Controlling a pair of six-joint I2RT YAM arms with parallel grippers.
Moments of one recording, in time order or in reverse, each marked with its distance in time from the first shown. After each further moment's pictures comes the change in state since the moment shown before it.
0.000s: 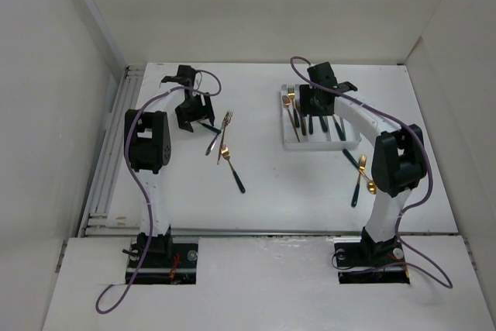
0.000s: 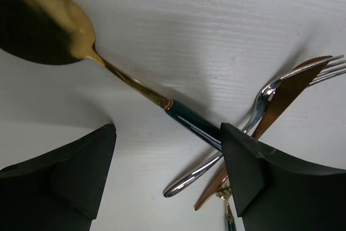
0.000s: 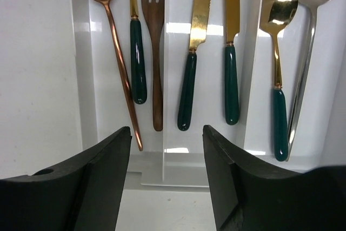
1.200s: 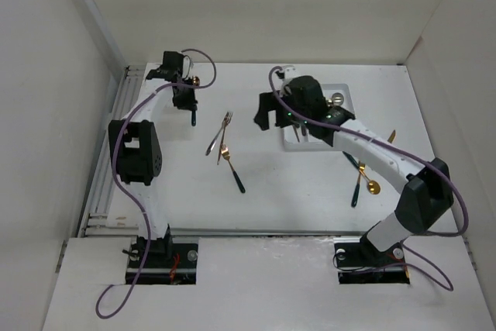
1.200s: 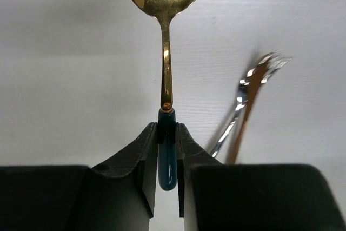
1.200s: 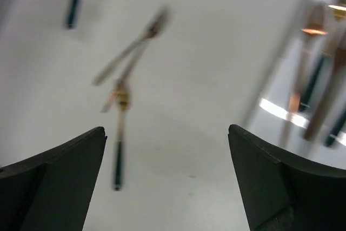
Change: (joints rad) left arm 0.028 -0.136 -0.023 0.072 -0.043 0.182; right arm 0.226 -0.332 -0.237 0.242 -0.190 0.040
